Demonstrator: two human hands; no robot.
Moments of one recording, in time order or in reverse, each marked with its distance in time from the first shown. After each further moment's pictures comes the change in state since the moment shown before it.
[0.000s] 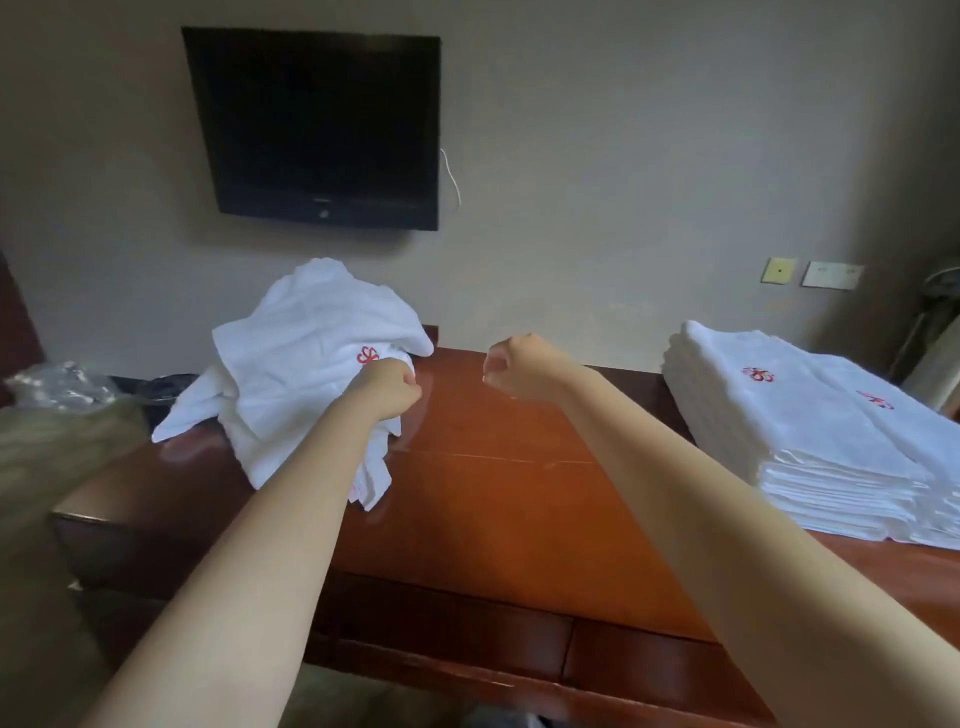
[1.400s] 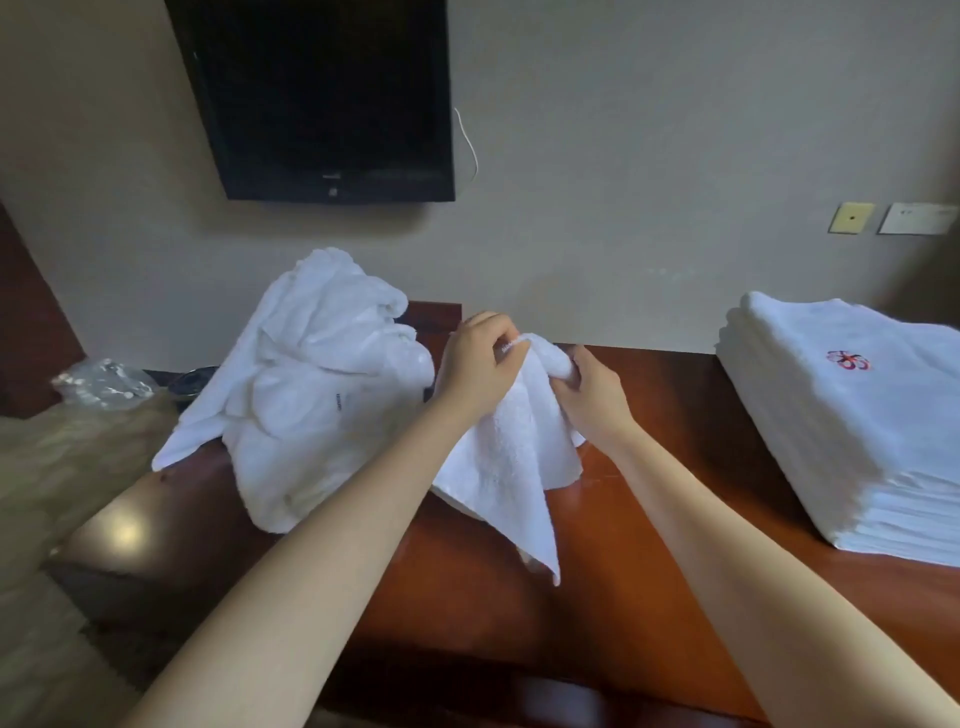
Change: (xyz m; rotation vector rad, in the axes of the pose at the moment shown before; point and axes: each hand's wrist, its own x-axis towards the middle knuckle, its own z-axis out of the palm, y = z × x) left_hand 0.045 0.063 0.035 -0.375 0.406 0.512; right_hand 0.041 0.071 0.078 0.644 0.443 0.193
